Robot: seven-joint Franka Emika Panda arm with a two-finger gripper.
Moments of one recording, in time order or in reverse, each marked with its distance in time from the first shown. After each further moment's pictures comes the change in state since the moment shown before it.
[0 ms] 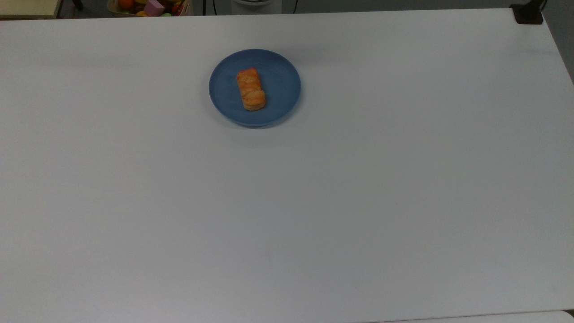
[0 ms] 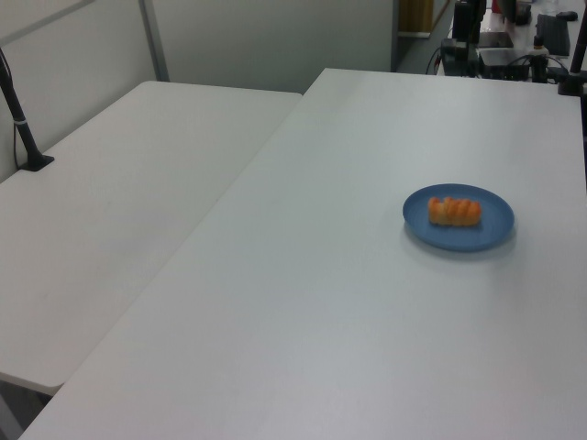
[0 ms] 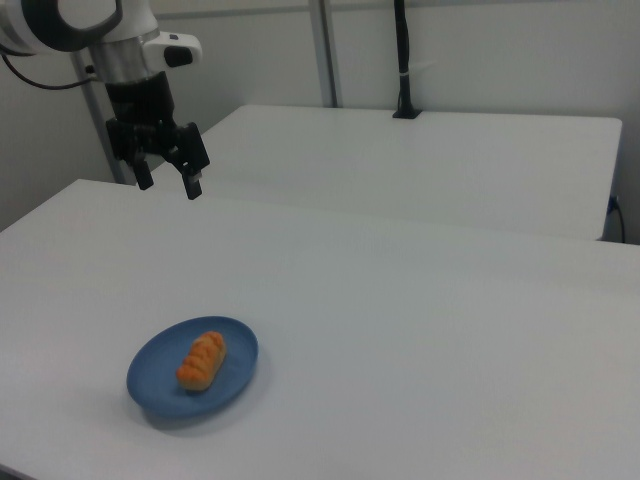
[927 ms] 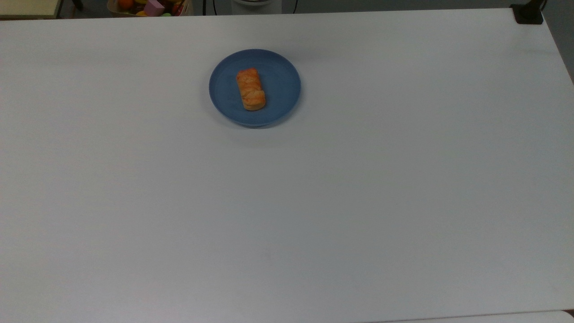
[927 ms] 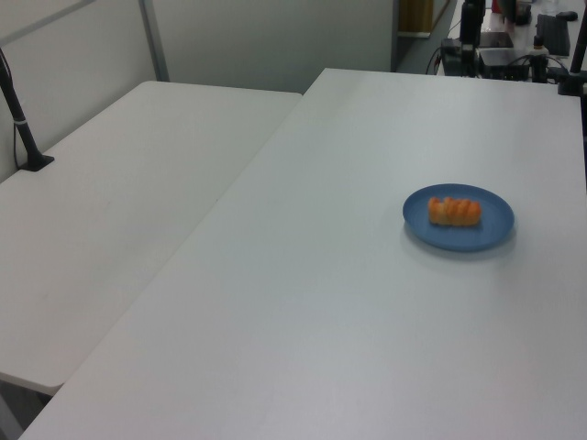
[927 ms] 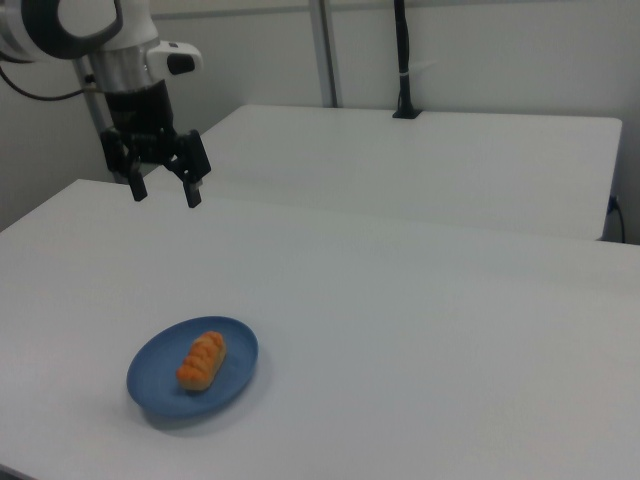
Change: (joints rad) arm 0.000 -0.024 -0.005 -0.047 0.001 -0.002 -0.132
